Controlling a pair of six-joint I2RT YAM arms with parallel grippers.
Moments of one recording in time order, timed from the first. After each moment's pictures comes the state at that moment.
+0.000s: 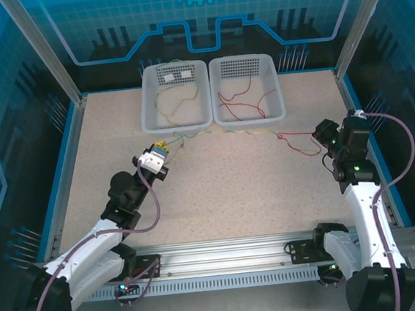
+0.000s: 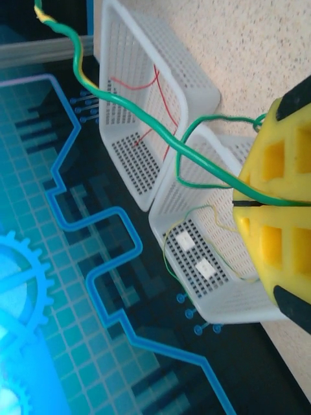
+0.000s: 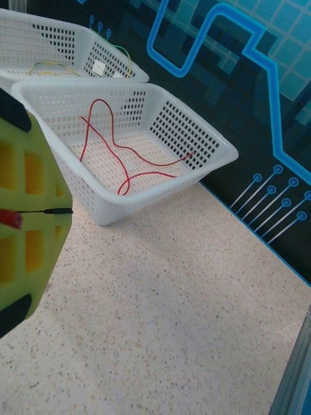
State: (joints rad) left arm -0.40 0.87 0.29 0.66 -0.02 0.36; right arm -0.18 0.83 0.74 -0.35 -0.07 0.74
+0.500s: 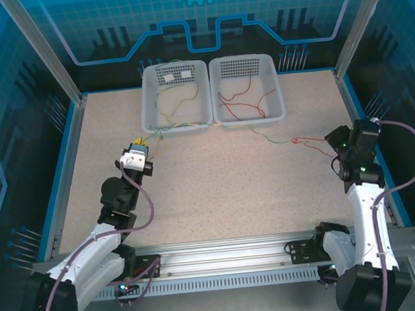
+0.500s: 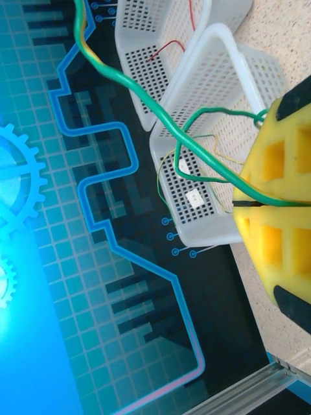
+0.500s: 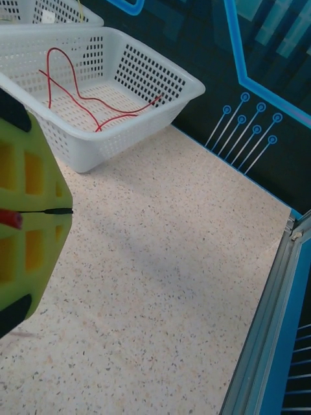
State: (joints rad) left arm -0.30 0.85 0.23 0.79 -0.16 0.29; right arm -0.30 0.83 0.74 -0.45 -0.02 0.77
